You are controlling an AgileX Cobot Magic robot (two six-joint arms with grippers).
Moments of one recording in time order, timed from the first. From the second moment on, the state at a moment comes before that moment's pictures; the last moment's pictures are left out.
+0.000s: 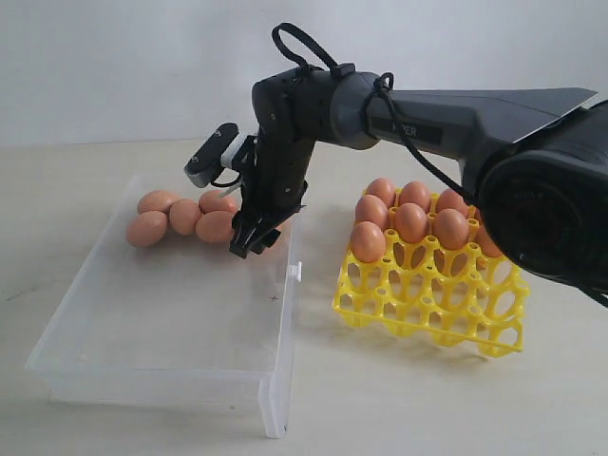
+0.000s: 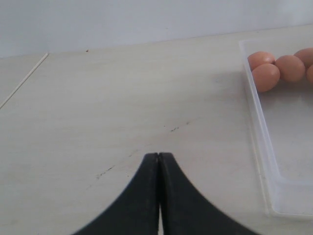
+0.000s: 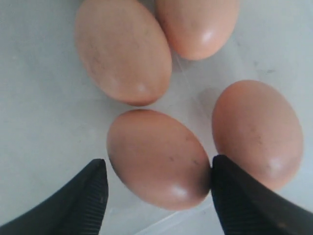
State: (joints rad) left arm 0.08 0.01 0.00 0.08 0.38 0.03; right arm 0.64 2.44 -2.04 -0.02 0.92 -0.47
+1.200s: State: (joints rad) left arm 0.08 0.01 0.00 0.08 0.38 0.03; right arm 0.64 2.35 -2.04 0.13 0.97 -0.49
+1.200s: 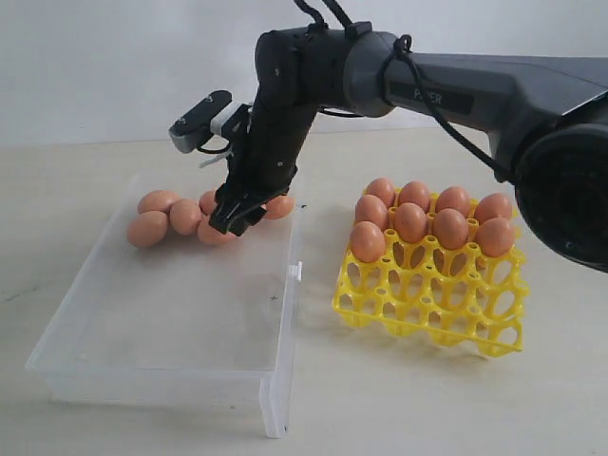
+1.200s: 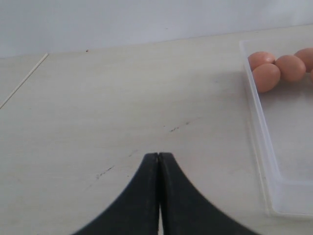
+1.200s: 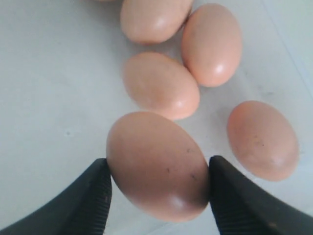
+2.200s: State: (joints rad) left arm 0.08 0.01 0.00 0.08 0.38 0.03; right arm 0.58 1.57 -0.82 0.67 -0.24 -0.63
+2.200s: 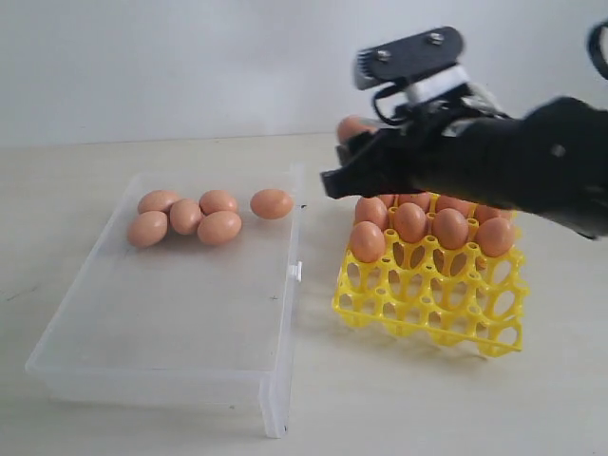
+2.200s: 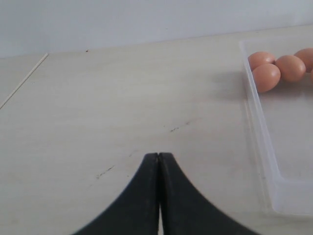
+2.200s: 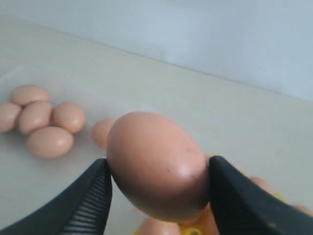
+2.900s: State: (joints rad) left arm 0.08 0.01 0.00 0.08 0.38 0.03; right arm 0.44 1.61 -0.47 0.30 -0.68 0.02
